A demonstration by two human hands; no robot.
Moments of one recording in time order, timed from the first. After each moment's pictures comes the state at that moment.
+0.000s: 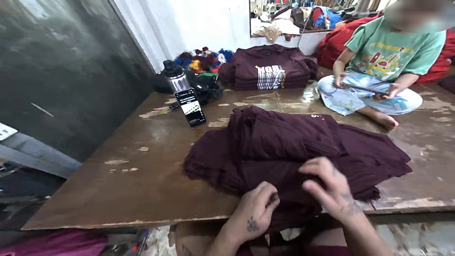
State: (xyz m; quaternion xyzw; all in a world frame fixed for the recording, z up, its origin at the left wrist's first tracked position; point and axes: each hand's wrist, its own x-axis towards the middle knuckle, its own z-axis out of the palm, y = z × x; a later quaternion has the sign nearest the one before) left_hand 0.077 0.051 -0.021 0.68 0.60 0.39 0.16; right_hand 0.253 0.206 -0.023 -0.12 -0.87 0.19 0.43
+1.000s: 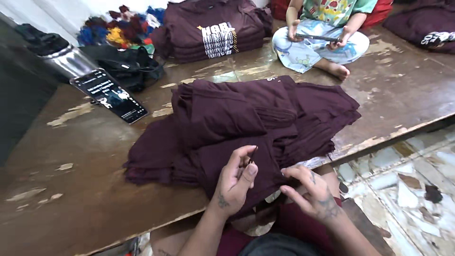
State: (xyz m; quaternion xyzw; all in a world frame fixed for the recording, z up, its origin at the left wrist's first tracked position) left_hand 0.111 0.103 -0.029 0.60 0.47 0.57 0.31; right_hand 0.316 0.164 -0.078 -0.21 -0.84 0.18 0.46
